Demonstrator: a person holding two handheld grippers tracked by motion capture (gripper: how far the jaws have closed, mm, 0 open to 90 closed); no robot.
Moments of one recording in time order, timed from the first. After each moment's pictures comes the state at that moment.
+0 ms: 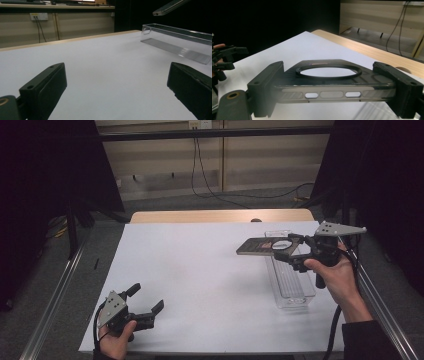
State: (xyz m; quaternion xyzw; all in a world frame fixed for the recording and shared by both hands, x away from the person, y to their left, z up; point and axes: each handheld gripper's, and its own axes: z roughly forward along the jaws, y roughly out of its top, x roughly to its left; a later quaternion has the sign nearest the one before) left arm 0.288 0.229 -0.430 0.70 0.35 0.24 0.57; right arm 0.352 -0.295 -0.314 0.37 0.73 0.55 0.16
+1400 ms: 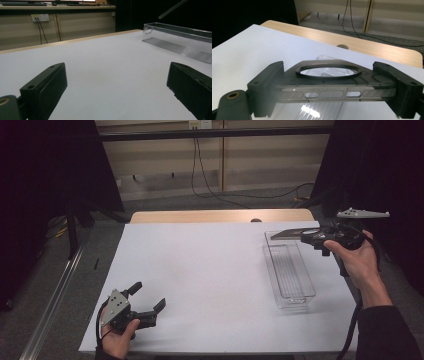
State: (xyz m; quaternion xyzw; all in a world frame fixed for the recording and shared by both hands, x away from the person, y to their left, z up) left arm 0.291 0.225 -0.429 0.70 0.34 0.25 0.58; right arm 0.382 -0.358 -0.313 0.50 0.71 0.46 0.21
